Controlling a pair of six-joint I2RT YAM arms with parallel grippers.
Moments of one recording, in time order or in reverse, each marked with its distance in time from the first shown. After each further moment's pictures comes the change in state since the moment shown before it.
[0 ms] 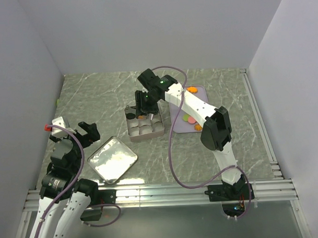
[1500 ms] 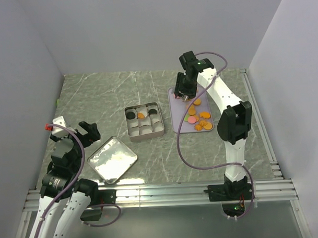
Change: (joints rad) left arm 0.000 0.009 0.000 0.000 0.000 0.000; right arm -0.378 -0.077 -0.048 -0.118 0.193 -0.083
